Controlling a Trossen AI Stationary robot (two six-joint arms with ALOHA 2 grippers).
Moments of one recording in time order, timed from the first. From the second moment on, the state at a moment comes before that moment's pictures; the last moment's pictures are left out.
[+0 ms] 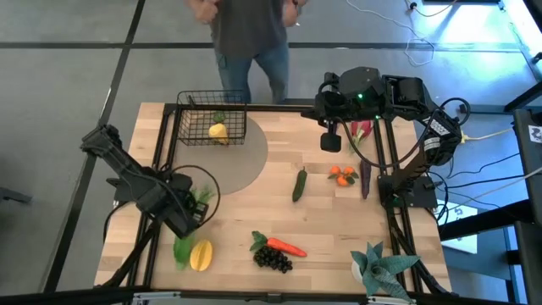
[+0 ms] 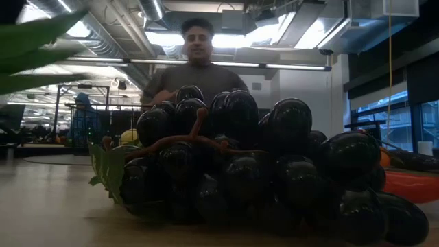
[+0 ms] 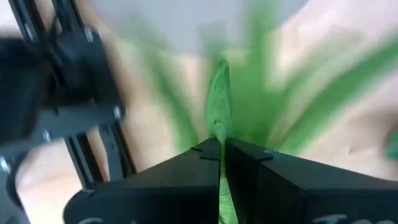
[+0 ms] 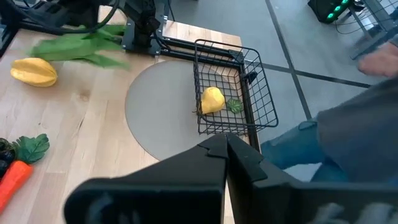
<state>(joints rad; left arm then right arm) -0.69 1.37 1.31 -1.57 -0.30 -1.99 -0.09 1.66 2.33 -1.28 0.14 -0.27</state>
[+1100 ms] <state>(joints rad) 0.06 1.37 1.86 -1.56 -1.18 -0.73 -0.09 1.66 2.33 -1.28 0.14 -0.27</state>
